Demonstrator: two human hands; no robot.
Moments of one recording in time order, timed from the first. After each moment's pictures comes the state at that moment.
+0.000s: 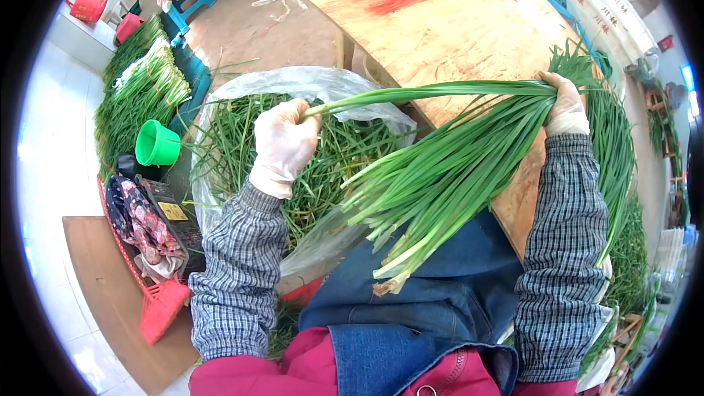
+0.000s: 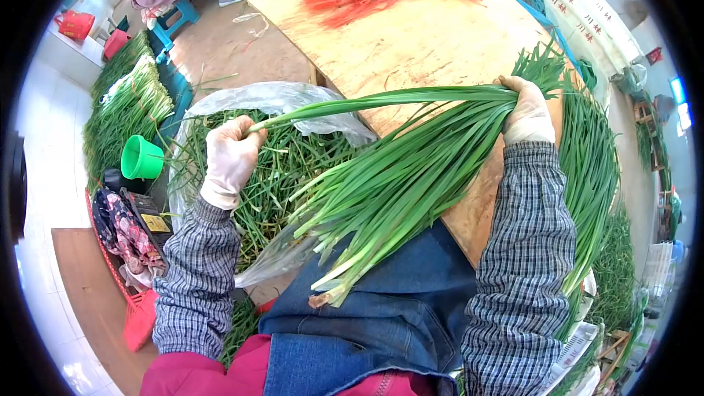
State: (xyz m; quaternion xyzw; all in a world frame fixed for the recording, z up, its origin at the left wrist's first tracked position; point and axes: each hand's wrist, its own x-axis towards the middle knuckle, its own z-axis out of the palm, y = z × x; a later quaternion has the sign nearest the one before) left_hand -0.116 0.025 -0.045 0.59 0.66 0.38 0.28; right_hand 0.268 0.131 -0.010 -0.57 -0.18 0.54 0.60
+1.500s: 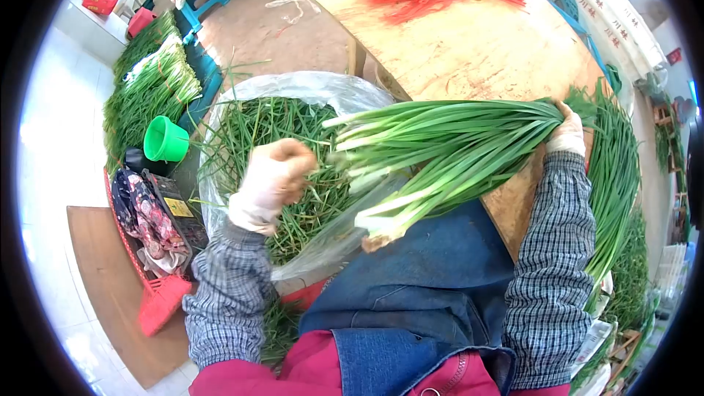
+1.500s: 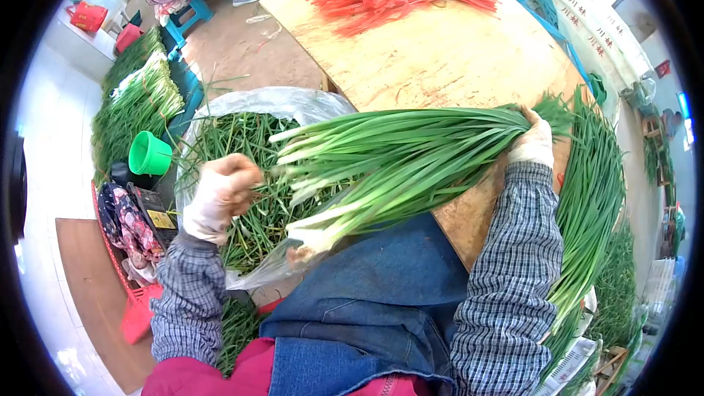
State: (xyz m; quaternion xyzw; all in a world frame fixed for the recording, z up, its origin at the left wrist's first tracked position) left_hand -0.134 -0.013 -0.022 0.35 0.62 0.39 0.58; right_hand 0.324 0.151 -0.080 -0.49 -0.12 0.54 0.68
